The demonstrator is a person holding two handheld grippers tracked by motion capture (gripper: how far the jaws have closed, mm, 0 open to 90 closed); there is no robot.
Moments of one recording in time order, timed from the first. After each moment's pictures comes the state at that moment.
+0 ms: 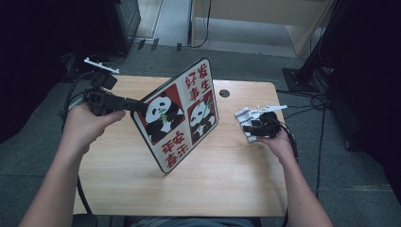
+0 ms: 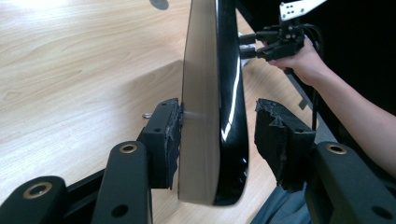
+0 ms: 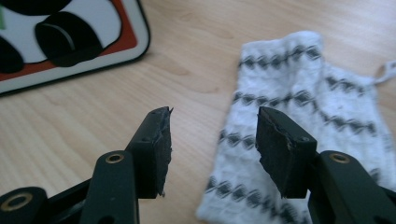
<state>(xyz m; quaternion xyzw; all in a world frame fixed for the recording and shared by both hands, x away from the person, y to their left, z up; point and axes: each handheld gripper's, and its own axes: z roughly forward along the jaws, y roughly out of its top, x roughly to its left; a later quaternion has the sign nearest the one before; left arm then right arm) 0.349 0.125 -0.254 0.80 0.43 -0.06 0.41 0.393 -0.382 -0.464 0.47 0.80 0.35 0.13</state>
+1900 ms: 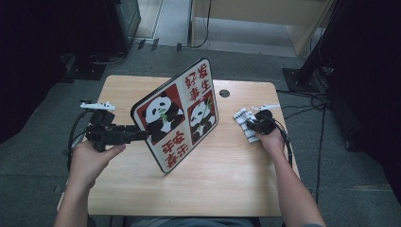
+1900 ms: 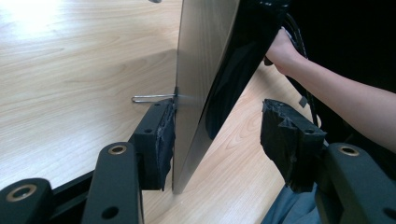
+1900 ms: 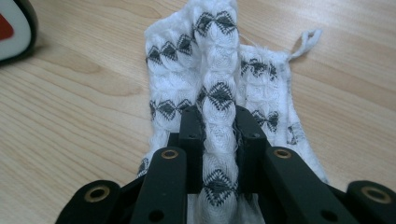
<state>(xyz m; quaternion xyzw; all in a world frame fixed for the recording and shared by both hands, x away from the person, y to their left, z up) 0.303 0.131 -0.327 0.78 0.42 -0.05 0.46 0.424 -0.384 -0.502 0.53 0.77 0.30 0.16</state>
